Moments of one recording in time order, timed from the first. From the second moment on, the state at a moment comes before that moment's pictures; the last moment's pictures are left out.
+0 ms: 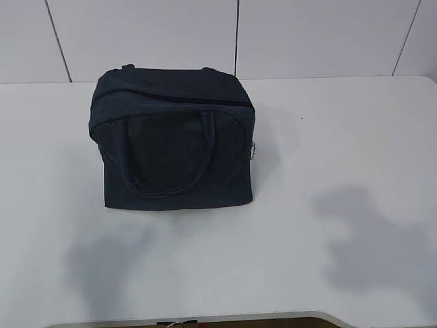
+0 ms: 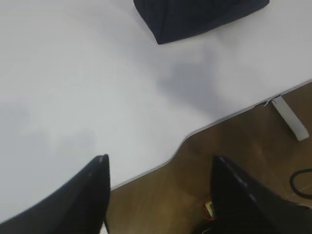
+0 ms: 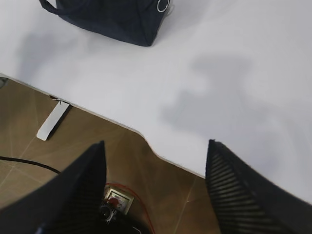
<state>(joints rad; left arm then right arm) -0.12 0.27 -0.66 -0.24 1.20 0.29 0.19 0.44 -0.82 0.23 1.20 -0.26</state>
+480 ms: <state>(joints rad) -0.12 0.04 -0.56 -0.28 1.12 0.24 0.19 0.20 -0.63 0.23 1.16 -0.26</state>
